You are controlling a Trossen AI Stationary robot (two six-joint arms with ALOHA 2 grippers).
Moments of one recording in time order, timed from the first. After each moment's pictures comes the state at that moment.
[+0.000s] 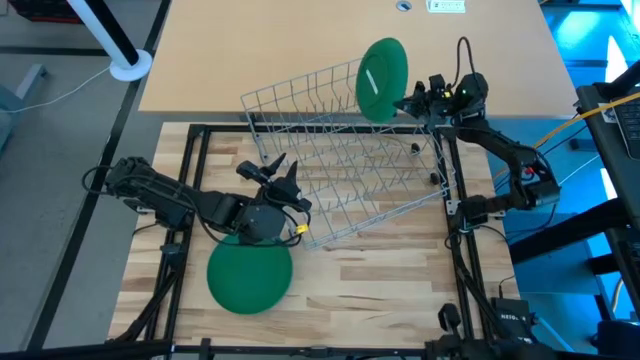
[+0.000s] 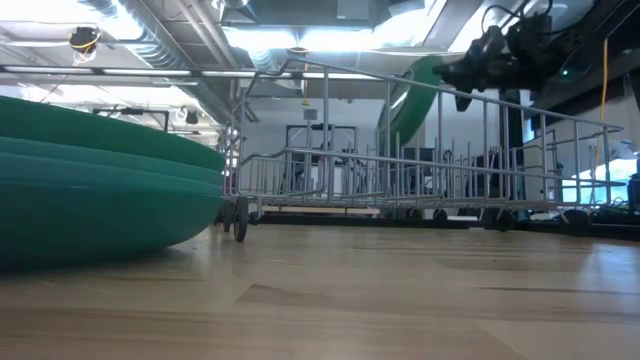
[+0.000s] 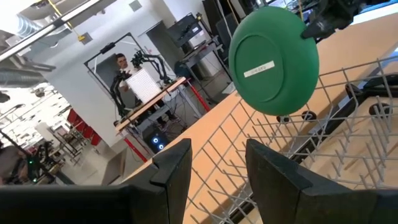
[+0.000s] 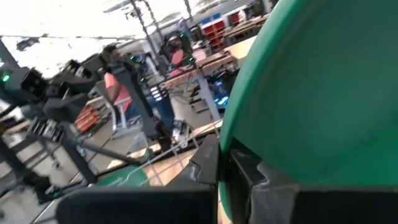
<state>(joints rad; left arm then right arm) -0.33 1.56 1.40 -0.21 -1.57 0.18 -1.27 1.32 0.78 0.71 -1.29 0.48</state>
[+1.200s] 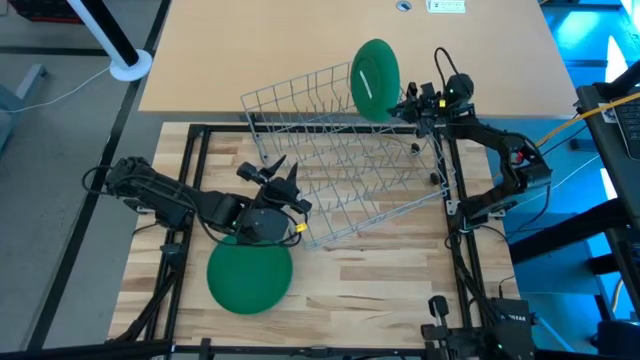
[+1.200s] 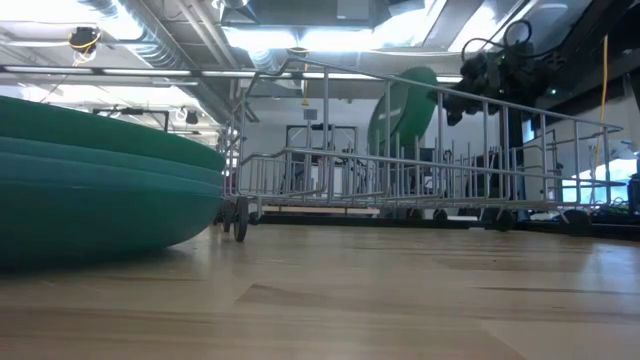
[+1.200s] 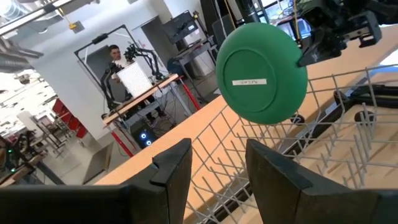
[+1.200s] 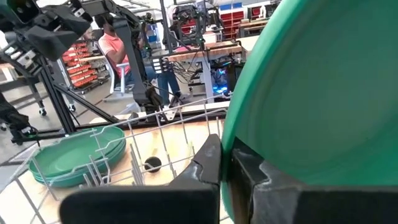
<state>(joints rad) -0.33 1.56 1.40 -0.31 -1.54 0.00 -1.27 1.47 0.78 0.71 -1.34 0.10</state>
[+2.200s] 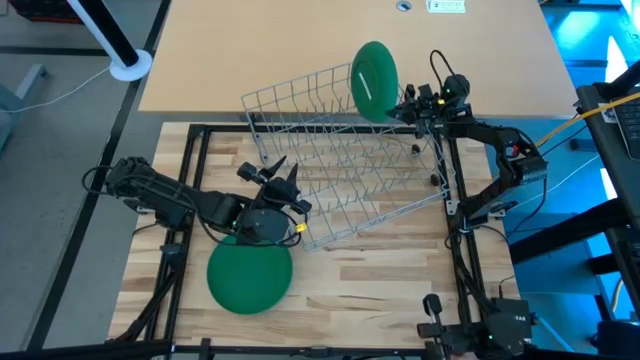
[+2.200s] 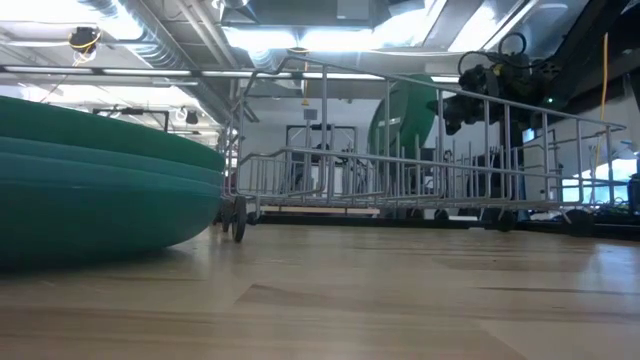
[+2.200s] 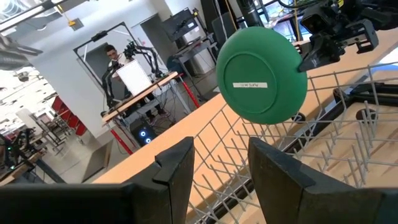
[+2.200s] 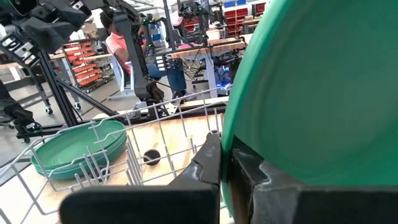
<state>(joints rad) -0.33 1.56 1.40 -0.33 -1.54 -0.03 -1.27 1.54 0.79 0.71 -1.38 0.07</state>
